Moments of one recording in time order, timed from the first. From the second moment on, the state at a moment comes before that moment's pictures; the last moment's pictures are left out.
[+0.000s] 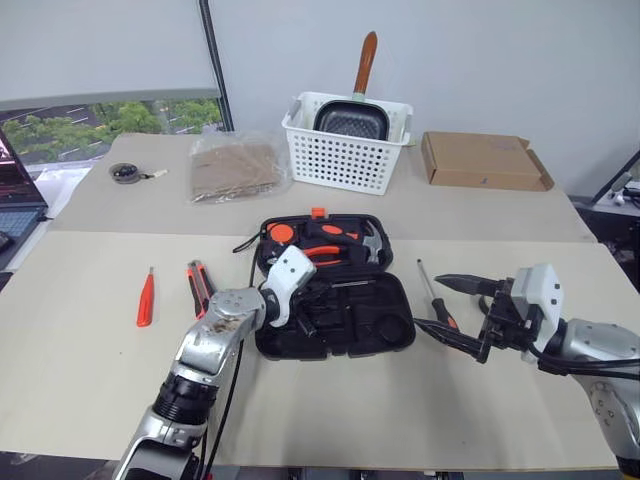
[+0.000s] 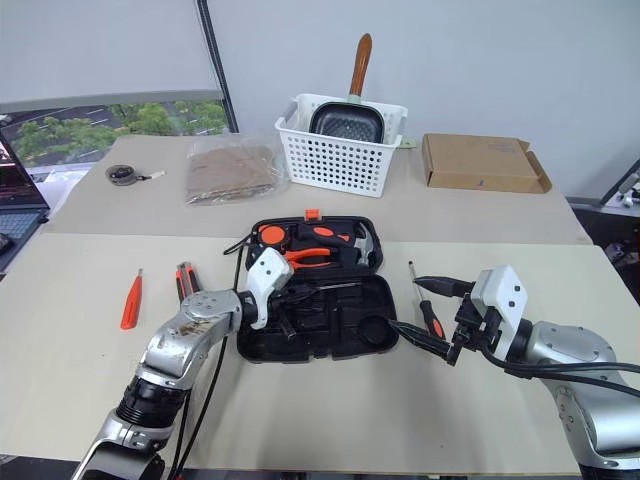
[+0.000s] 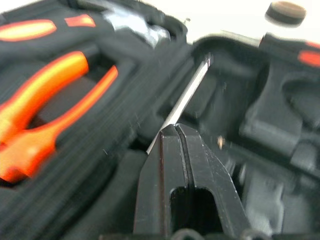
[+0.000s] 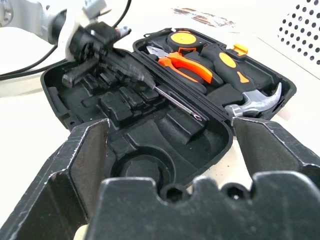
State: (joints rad) left arm -0.41 0.31 -0.23 -0.14 -0.12 0.66 -0.71; right arm 0.05 -0.77 -0.25 -0.44 0.57 0.33 0.94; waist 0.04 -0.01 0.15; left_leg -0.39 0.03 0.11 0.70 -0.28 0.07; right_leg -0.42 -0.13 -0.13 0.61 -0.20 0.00
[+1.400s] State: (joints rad) left arm -0.42 0.30 -0.23 -0.11 -0.16 0.60 -0.59; right arm 0.06 -0.77 -0.24 -0.44 0.56 0.33 0.94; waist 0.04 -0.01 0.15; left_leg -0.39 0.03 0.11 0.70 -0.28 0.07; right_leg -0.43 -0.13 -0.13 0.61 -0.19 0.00
